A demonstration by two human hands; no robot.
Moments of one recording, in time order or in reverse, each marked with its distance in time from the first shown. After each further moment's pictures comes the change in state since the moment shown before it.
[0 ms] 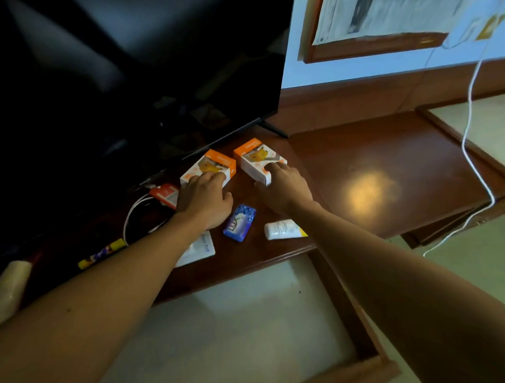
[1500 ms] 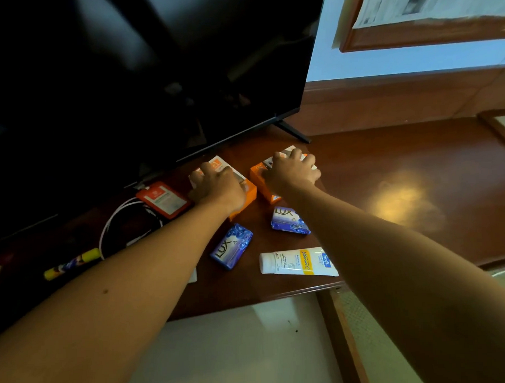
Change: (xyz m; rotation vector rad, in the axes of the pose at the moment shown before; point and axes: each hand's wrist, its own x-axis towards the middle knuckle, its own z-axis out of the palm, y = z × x) left_hand 0.098 0.042 0.043 -0.024 -0.149 -0.481; right_hand 0.122 0.023 0.026 -0.175 -0.181 0.193
